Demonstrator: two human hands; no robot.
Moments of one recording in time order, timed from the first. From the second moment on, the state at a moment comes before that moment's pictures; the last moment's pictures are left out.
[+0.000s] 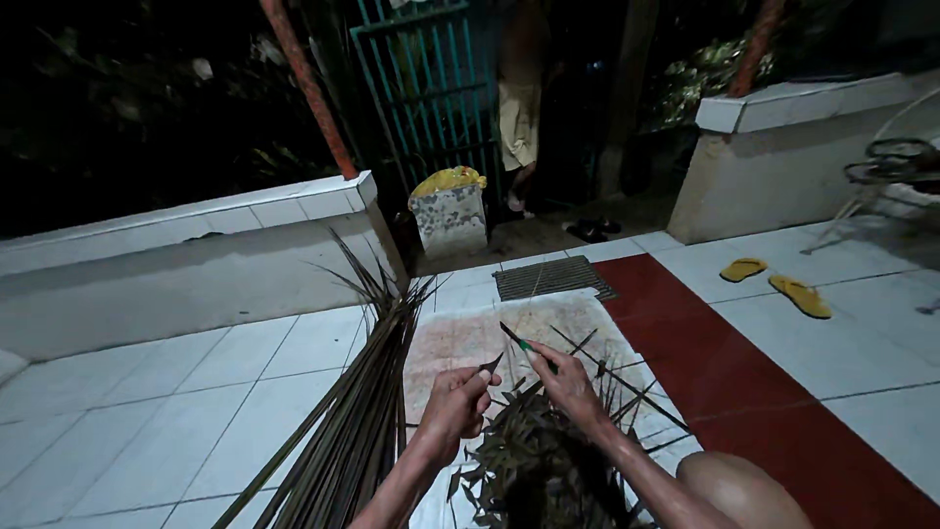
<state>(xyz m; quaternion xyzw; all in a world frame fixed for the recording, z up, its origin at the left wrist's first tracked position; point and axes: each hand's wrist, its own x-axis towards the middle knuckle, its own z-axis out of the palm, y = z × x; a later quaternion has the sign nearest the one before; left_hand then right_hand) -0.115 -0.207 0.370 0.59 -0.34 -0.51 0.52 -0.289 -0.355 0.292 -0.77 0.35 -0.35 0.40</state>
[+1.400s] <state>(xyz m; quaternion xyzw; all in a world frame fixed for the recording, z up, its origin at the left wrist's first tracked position) -0.105 -0.217 0.360 0.56 -0.37 -0.50 0.54 -0.312 -0.365 0.289 -0.80 0.38 -0.05 0.46</state>
